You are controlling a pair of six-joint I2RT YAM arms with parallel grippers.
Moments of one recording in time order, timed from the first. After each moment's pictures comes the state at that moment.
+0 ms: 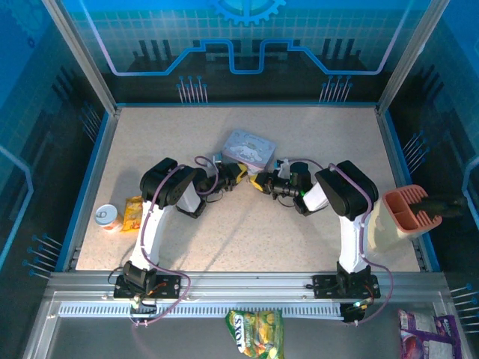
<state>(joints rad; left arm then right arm) -0.37 2.37 0.81 1.54 0.60 -1.56 0.39 2.07 0.70 1.06 -0.71 1.33</state>
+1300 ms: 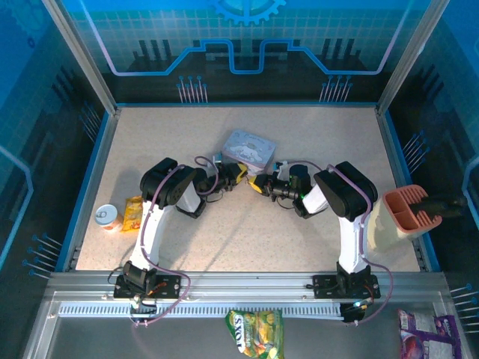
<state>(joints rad) -0.37 2.38 0.81 1.55 0.60 -1.56 0.41 2.06 0.67 1.11 -0.71 1.37</state>
